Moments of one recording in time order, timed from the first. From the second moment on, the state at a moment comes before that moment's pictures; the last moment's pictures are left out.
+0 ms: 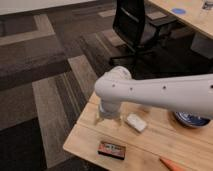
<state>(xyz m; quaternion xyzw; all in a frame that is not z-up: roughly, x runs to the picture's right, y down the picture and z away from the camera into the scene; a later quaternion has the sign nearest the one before) 0.042 0.162 0.649 -0.27 0.23 0.66 0.66</state>
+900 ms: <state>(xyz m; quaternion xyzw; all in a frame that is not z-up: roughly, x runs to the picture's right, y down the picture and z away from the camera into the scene) 0.080 0.181 0.640 -0.25 0.23 0.66 0.67</state>
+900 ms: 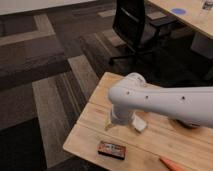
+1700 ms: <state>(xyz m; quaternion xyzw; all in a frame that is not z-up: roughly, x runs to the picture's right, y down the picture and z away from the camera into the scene) 0.156 0.252 0.653 -0.28 0.25 0.64 0.67</state>
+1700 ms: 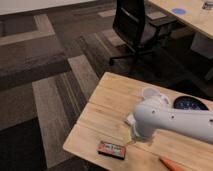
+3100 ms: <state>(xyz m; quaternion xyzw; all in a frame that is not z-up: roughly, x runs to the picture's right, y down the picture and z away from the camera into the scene) 0.157 0.293 0.674 -0.22 0.27 0.63 0.69</state>
